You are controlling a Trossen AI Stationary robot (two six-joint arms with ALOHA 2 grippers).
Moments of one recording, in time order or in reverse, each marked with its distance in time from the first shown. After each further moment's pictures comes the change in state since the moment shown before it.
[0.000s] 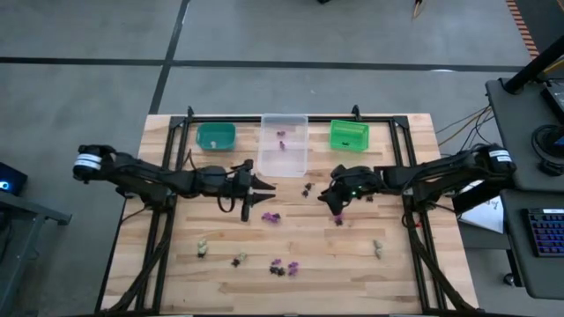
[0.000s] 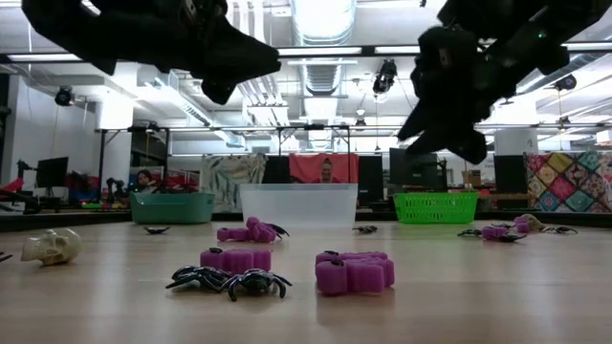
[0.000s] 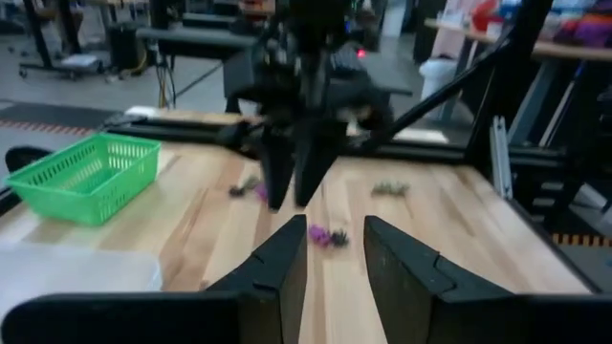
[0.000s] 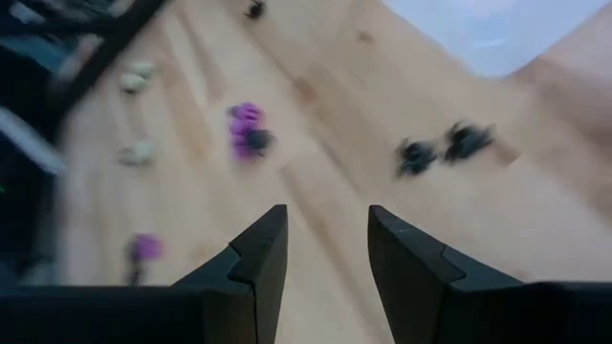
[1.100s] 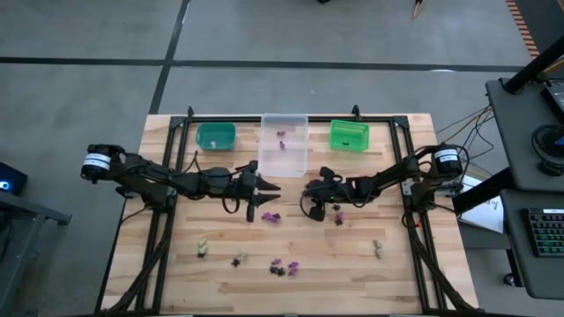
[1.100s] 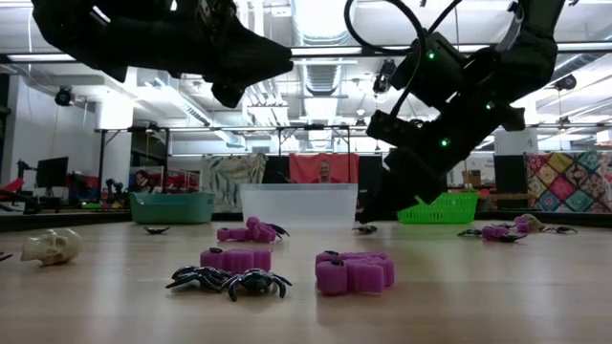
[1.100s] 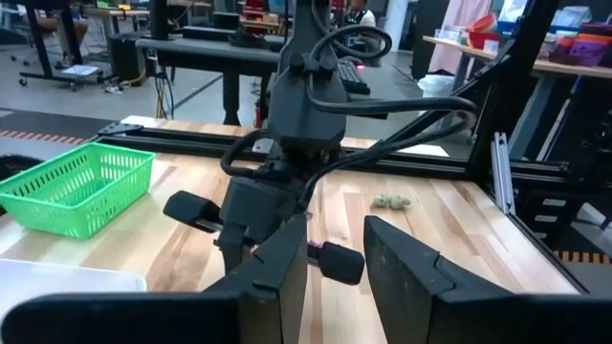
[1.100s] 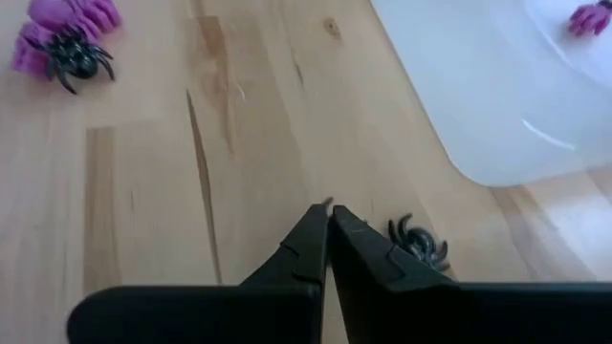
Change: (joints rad) left arm -0.006 0.092 0.022 0.094 -0.001 -0.009; right arm 0.004 0.478 0.074 0.325 0.216 -0.560
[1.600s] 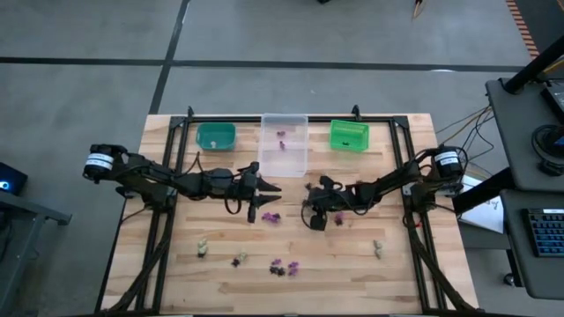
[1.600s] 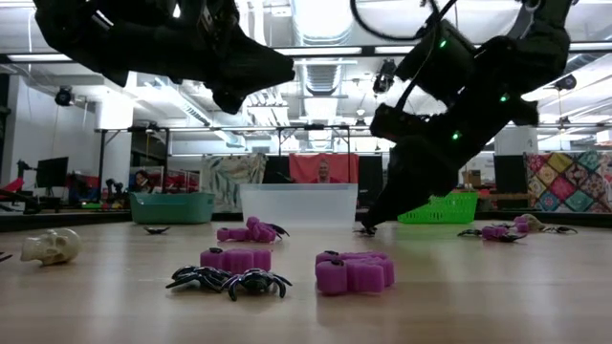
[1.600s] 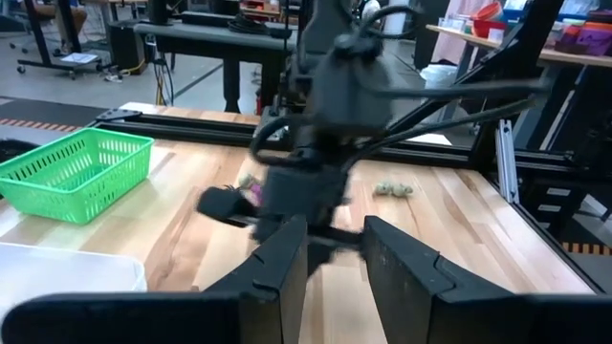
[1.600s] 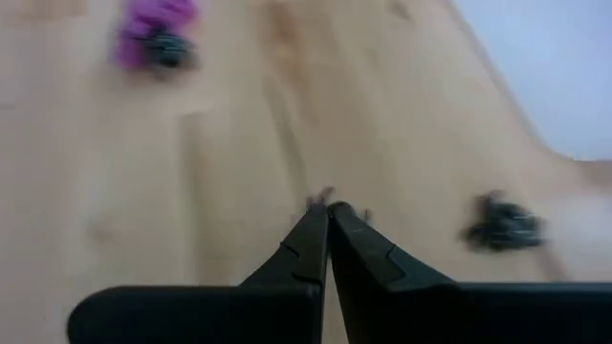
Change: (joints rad) left arm -0.003 0.025 0.000 -0.007 0.000 -0.006; right arm 0.106 -0.004 0.018 -0.030 -0.021 0.110
